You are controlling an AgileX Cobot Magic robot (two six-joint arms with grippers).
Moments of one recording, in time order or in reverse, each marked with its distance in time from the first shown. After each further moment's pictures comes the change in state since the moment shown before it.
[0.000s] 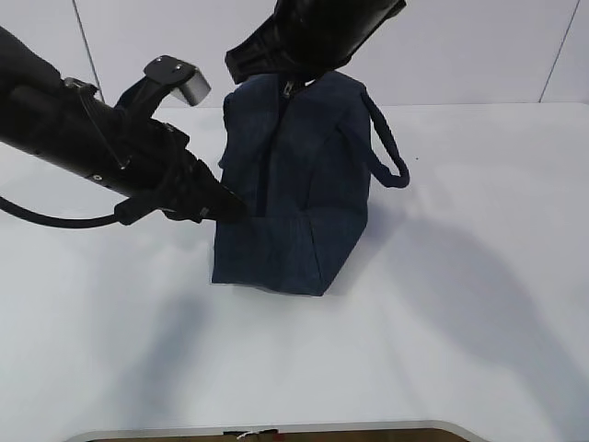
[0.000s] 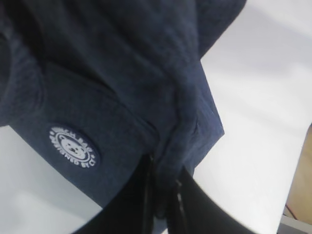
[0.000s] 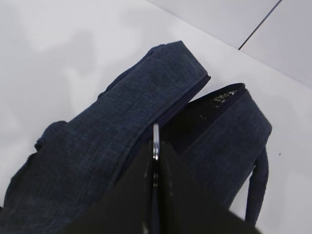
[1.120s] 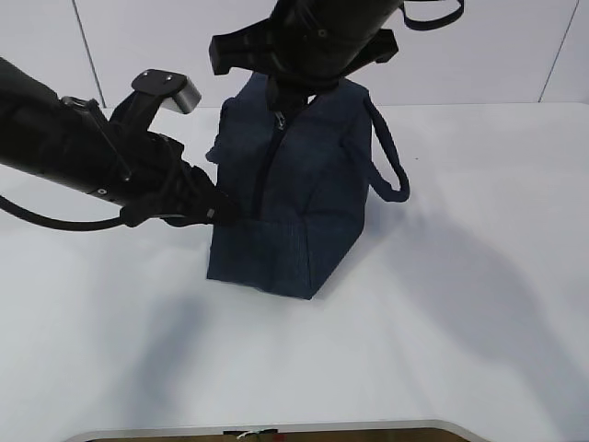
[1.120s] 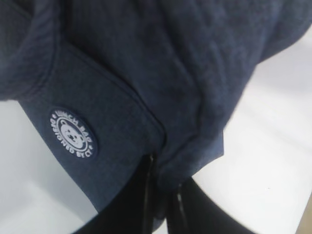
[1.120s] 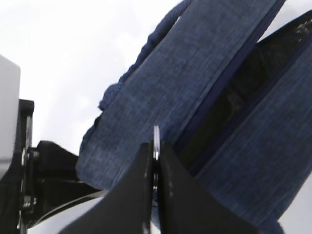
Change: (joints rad) left arm 0.000 0.000 0.064 -0.118 -0.114 0.008; right arm -0.038 0.000 -0.027 0.391 0.068 -0.065
